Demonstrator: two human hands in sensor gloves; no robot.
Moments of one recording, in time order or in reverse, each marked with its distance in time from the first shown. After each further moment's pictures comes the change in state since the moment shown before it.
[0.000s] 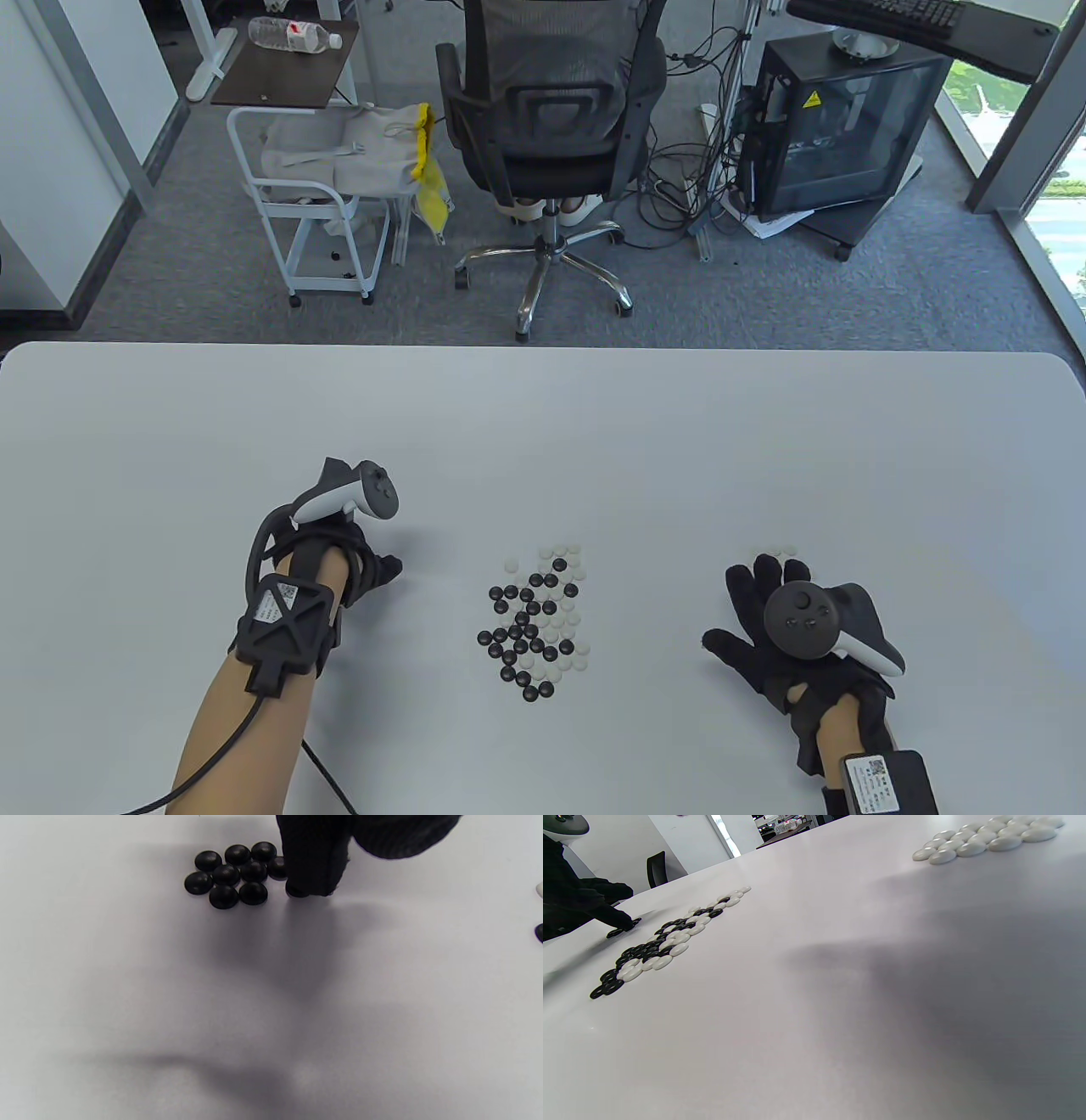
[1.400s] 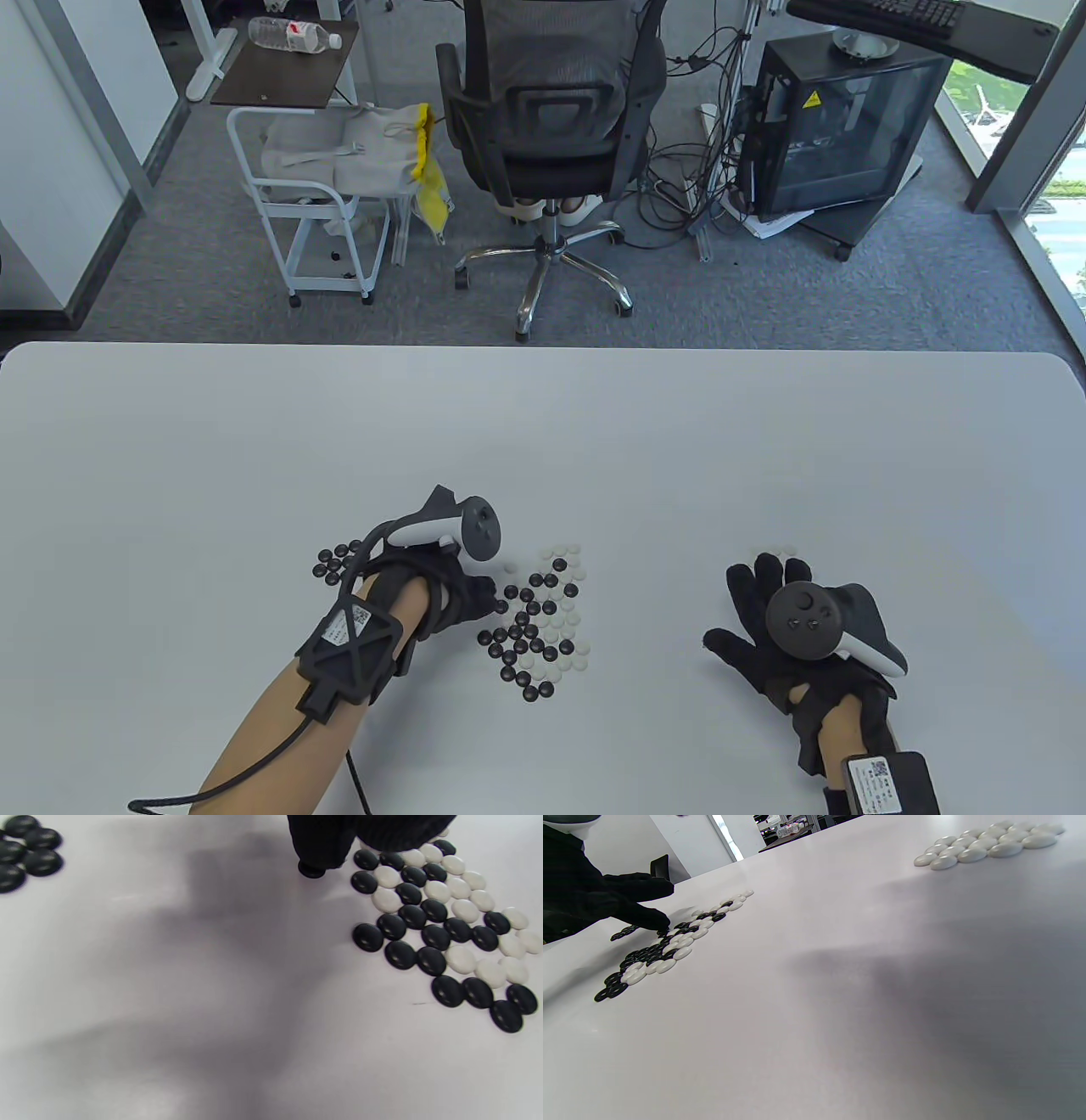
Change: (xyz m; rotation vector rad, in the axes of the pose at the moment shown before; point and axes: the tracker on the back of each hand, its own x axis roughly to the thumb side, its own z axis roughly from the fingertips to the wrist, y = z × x) left_hand 0.094 -0.025 0.009 0.003 -0.278 -0.203; right_hand -0.001 0.000 0.000 -0.011 -0.008 0.000
